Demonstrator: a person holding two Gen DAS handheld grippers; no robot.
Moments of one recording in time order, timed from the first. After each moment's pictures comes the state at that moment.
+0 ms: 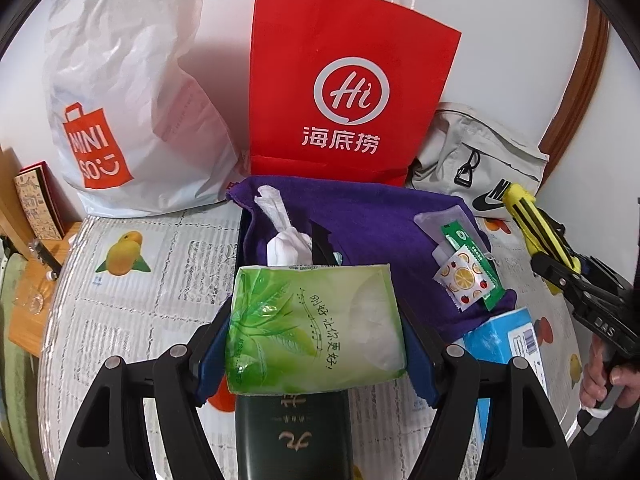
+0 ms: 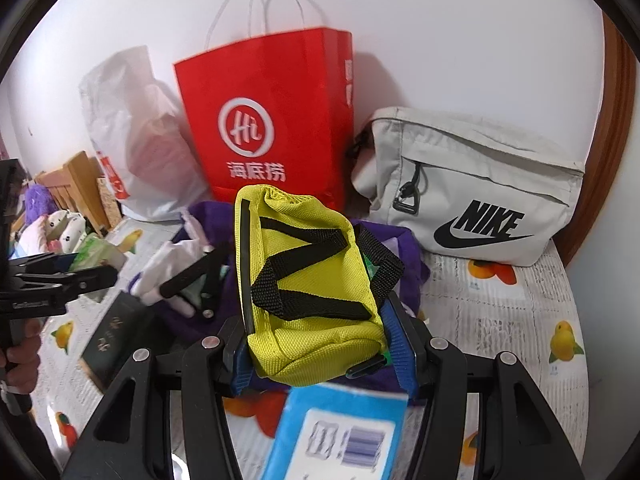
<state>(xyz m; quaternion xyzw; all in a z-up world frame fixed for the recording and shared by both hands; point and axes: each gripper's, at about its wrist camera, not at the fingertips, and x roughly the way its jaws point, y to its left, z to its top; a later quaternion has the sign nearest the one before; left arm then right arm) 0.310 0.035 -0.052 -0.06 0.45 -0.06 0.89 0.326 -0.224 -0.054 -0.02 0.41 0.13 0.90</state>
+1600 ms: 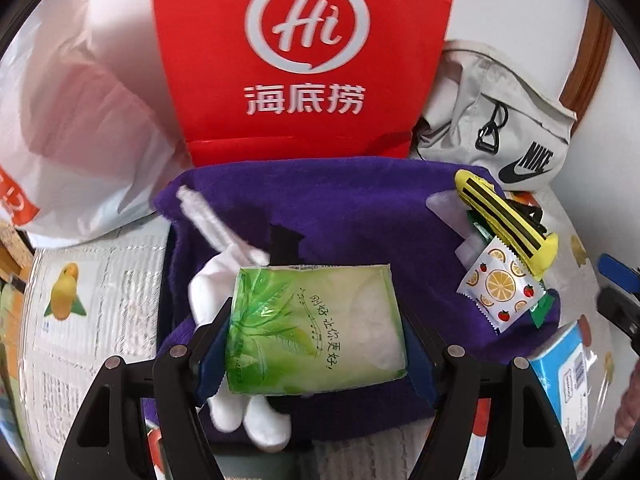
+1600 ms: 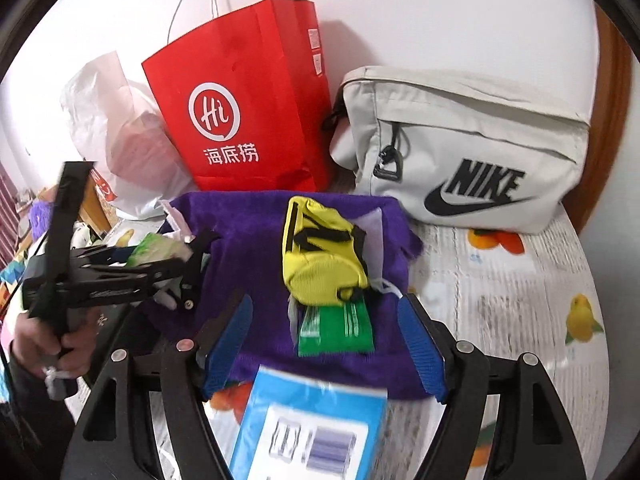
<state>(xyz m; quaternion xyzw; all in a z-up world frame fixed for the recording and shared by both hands) 0.386 -0.020 -0.112 0.00 0.49 -0.07 0.87 0.324 -0.256 -0.075 0.03 0.43 0.13 0.89</state>
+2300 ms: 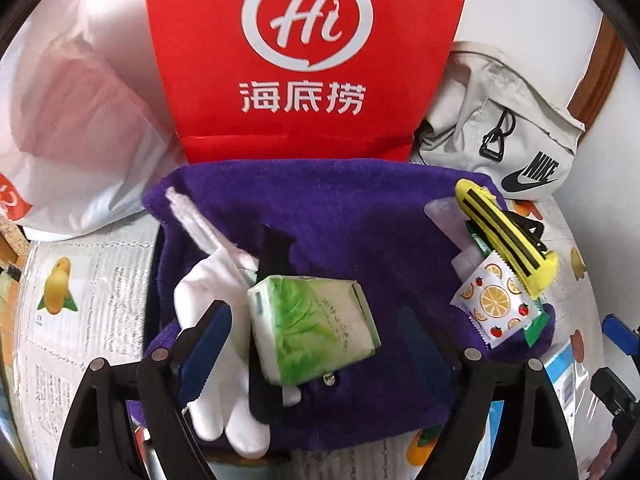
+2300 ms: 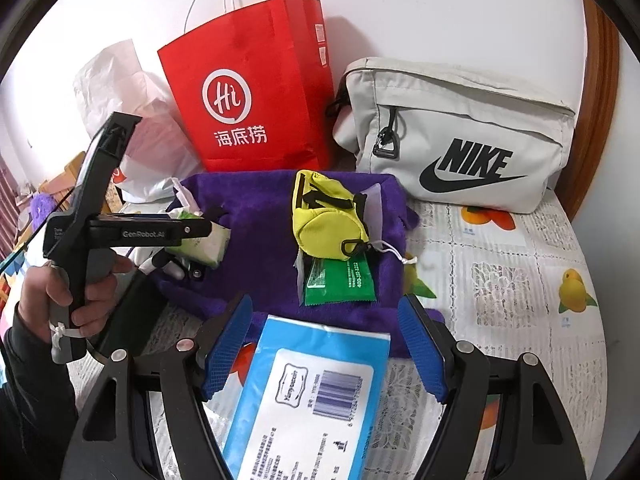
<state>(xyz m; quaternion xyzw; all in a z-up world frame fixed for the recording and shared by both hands) 0.393 -0.024 -0.105 -0.02 0.50 -0.06 0.86 0.291 -0.256 -0.076 0.02 0.43 0.13 0.89</state>
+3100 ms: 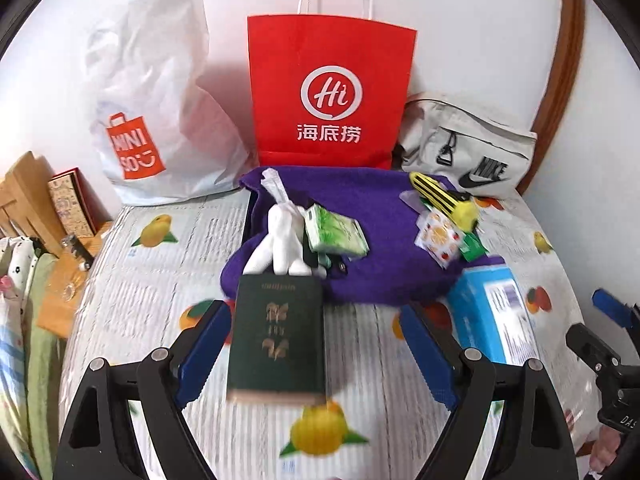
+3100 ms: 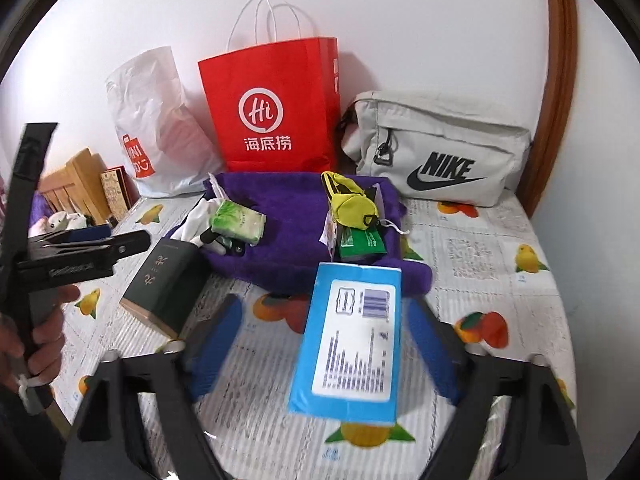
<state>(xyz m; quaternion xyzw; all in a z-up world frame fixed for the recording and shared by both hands) 0.223 0.004 -0.023 -0.02 0.43 -0.03 0.90 0.178 -0.221 -0.012 -0.01 0.40 0.08 0.91</state>
